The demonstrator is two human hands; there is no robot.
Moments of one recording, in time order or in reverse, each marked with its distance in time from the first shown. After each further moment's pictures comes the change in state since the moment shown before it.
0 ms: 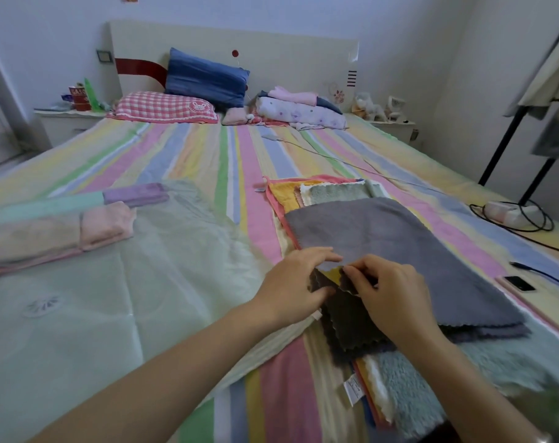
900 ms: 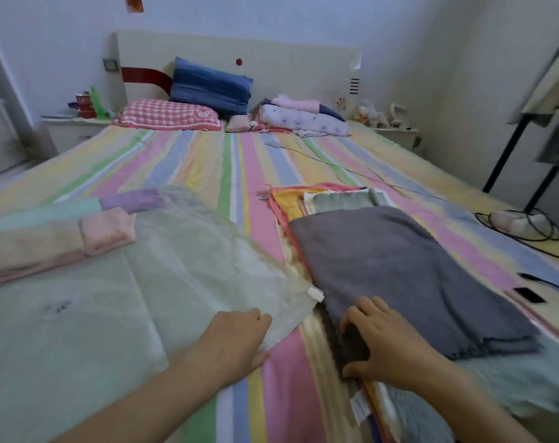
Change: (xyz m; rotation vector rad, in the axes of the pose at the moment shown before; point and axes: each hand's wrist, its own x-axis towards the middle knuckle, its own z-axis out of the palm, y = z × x) left_hand -0.073 -0.053 -0.022 0.910 -0.334 -0.035; right_hand -0.013 0.010 0.010 -0.362 -0.750 -0.214
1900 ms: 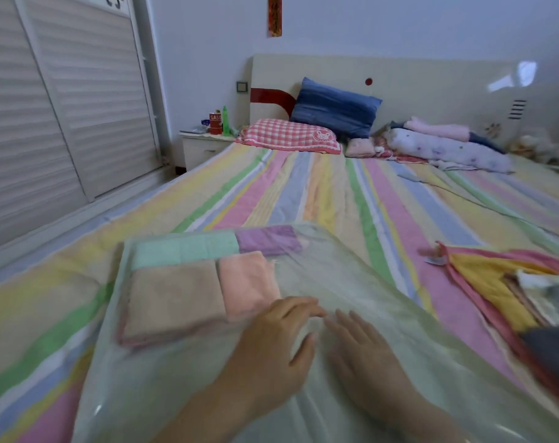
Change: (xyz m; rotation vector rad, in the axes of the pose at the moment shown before) left_hand -0.010 -0.266 0.046 -0.662 0.549 -0.327; right_hand 0.346 -0.206 0.057 0.212 0.473 -0.290
